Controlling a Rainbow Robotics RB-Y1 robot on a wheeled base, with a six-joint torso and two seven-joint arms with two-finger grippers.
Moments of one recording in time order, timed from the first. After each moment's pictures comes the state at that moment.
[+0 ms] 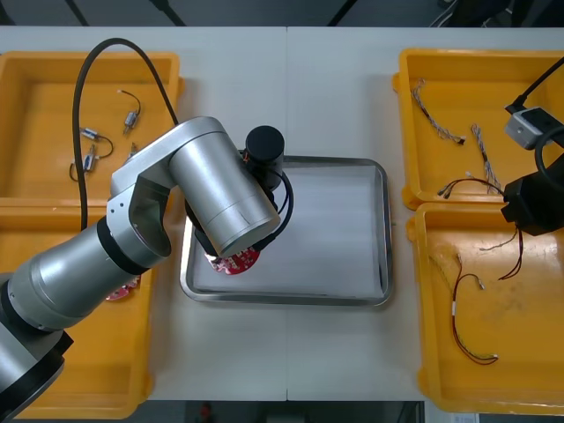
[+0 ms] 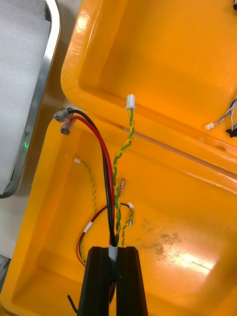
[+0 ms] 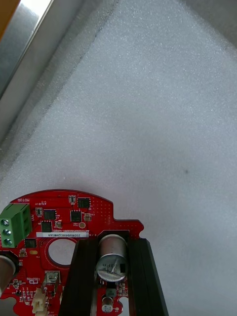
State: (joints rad) right arm -0.38 -0.84 -0.12 -2.15 -1.02 1.92 1.39; left arm -0.72 0.41 -0.72 -1.85 0.39 1.75 0.08
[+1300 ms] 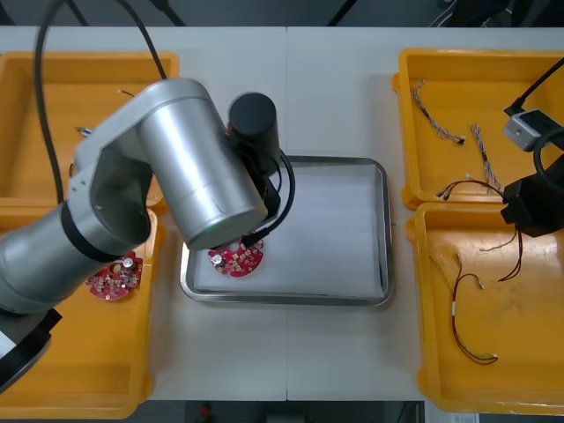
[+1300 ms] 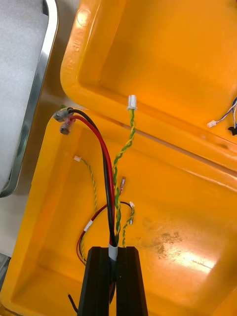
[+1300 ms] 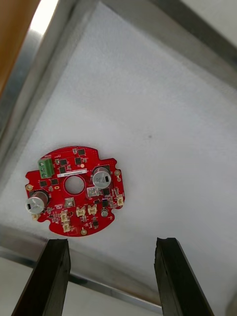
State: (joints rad) right arm -0.38 -0.84 -0.11 -2.15 -1.02 1.92 1.39; left arm -0.79 0.48 -0.67 -2.05 0.53 1.89 0.08
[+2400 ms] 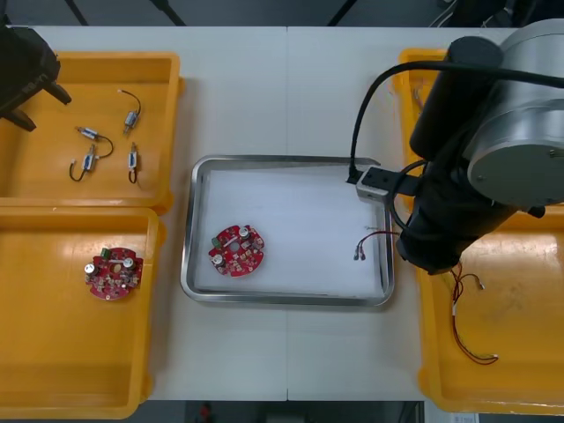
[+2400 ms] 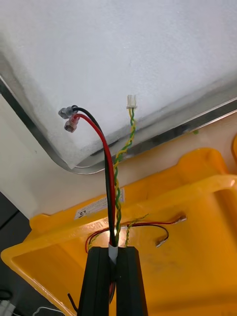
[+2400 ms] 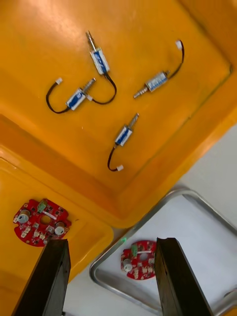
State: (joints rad) right arm -0.86 -0.87 0.65 -2.15 -1.10 1.91 1.39; left arm -0.82 1.01 -0.07 -1.78 1.07 1.86 -0.32
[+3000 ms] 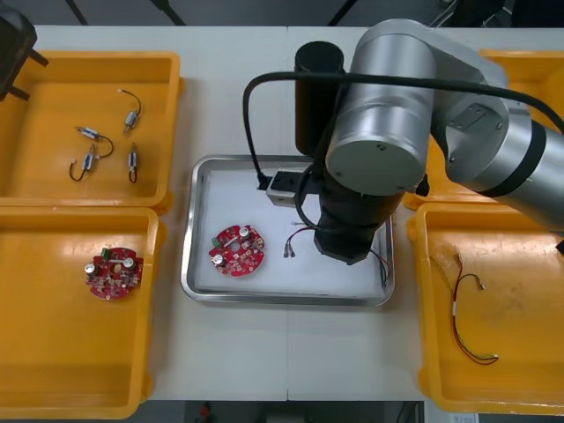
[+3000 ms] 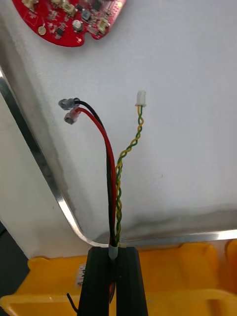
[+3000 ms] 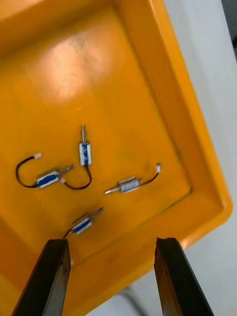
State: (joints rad) right arm -1.06 -0.59 0.83 -1.91 -1.01 1.89 1.52; left arm -0.84 1.02 -0.15 -1.53 0.89 1.53 -0.06
